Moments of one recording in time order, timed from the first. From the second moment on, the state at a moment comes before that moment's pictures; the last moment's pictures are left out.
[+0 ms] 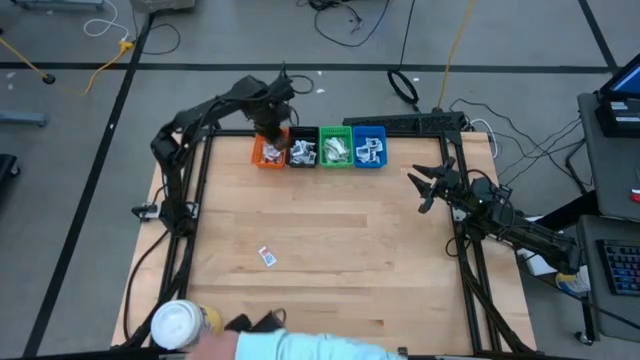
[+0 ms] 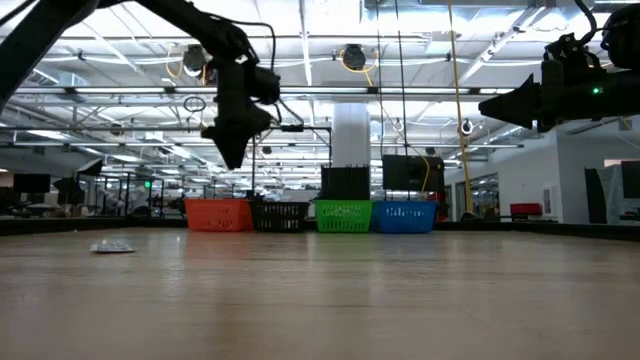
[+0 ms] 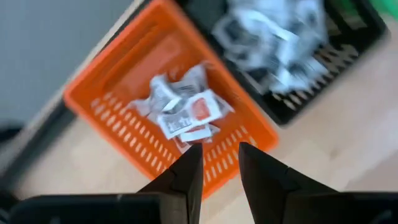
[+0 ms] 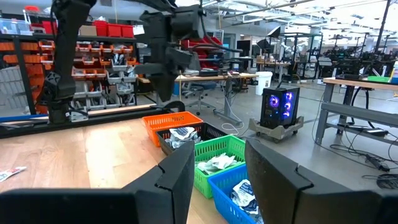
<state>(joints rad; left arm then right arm) 0.79 1.95 1.76 -1.28 0.06 -0.04 -0.46 0.01 0.01 0.08 0.08 -0.02</state>
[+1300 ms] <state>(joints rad) -0.09 1.58 1.16 -1.04 0.18 0.11 -0.46 0.01 0.01 0.08 0.08 -0.01</state>
